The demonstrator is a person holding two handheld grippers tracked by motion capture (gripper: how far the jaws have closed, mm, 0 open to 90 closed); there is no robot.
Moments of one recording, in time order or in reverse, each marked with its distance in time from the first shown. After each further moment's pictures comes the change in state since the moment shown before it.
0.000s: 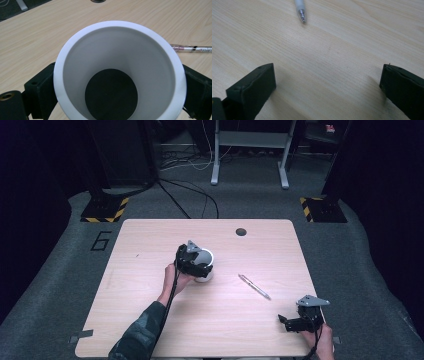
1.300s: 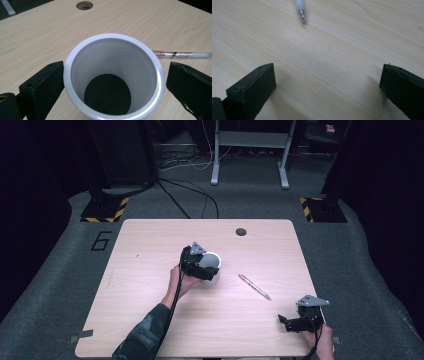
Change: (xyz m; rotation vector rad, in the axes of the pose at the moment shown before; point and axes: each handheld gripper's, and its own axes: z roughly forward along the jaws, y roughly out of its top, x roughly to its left) left arm -0.013 0.002 -0.003 -0.047 -0.068 -0.010; right arm 0.000 0.000 0.000 0.000 0.000 0.000
